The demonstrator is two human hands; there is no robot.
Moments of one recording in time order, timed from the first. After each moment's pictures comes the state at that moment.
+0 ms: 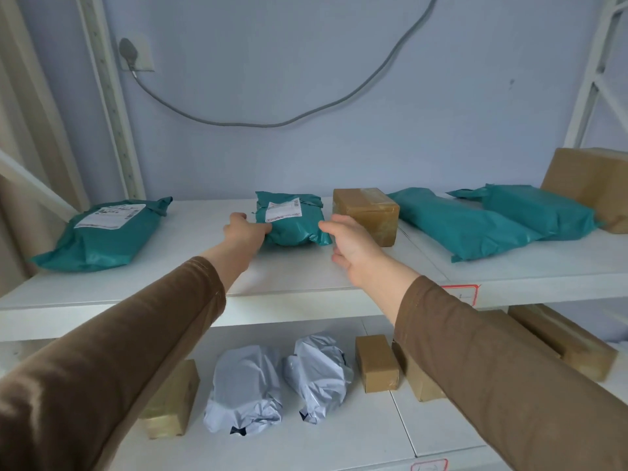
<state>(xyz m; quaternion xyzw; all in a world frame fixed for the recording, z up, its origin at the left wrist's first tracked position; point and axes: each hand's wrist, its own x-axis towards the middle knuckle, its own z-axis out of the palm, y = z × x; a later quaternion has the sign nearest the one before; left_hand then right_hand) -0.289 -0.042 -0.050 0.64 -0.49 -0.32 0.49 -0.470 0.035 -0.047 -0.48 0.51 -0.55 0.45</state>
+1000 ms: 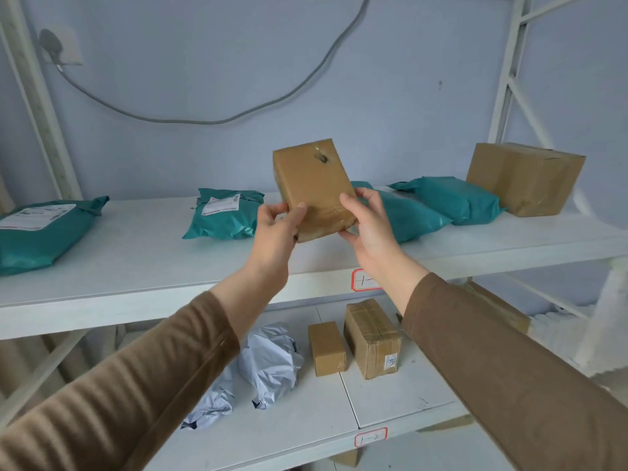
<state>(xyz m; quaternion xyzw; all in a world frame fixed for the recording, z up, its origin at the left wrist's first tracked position) -0.448 0.082 -0.055 0.34 -0.49 -0.52 0.61 -0.603 0.079 -0.052 -0.44 0.35 -0.71 0.42</state>
